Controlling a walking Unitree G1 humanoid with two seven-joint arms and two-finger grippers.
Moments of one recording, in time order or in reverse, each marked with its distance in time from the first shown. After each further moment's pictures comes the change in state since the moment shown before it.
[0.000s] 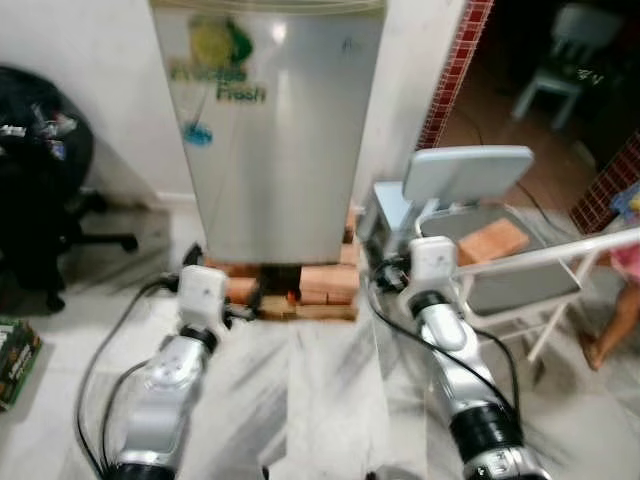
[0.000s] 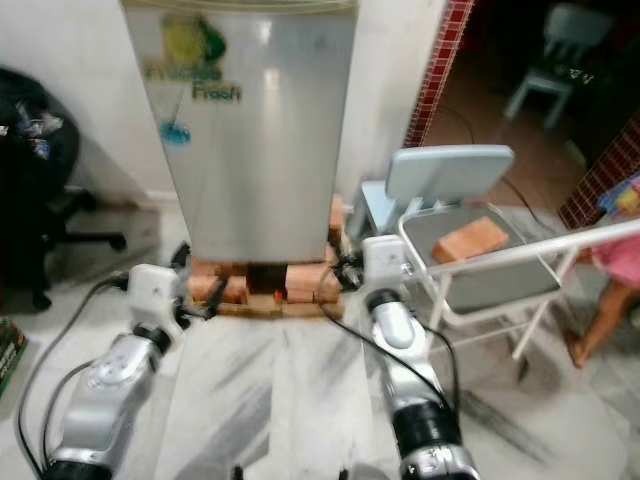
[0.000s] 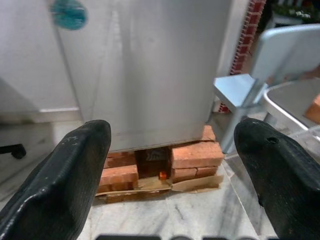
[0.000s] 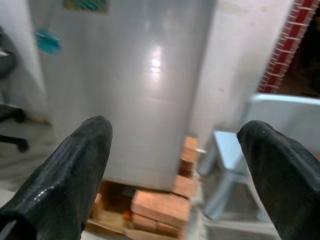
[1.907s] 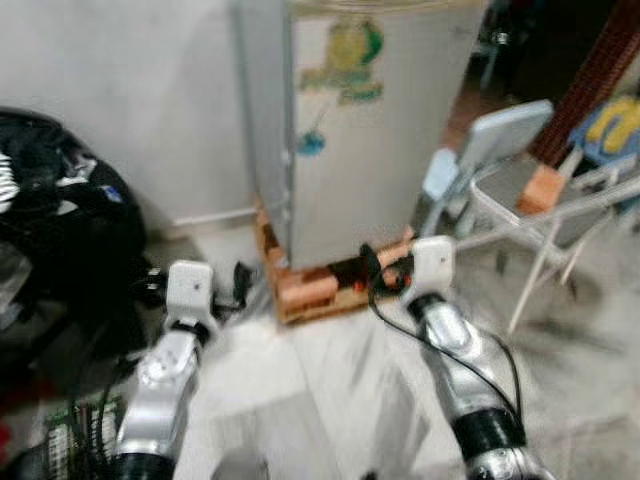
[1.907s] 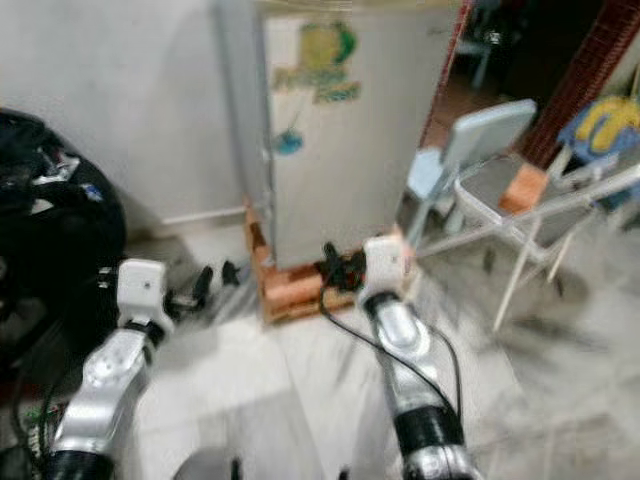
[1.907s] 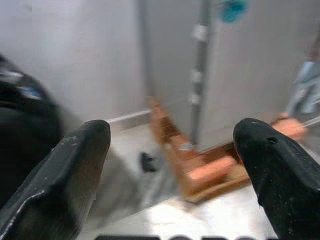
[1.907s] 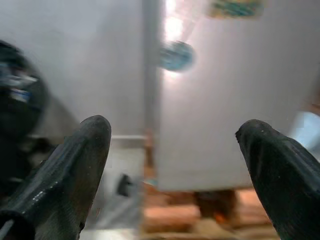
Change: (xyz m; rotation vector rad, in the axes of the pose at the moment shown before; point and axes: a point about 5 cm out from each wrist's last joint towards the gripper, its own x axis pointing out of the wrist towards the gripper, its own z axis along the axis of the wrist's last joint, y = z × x) left arm 0.003 0.025 -0.003 0.071 -0.005 0.151; right arm 0.000 0.015 0.000 0.069 0.001 0.119
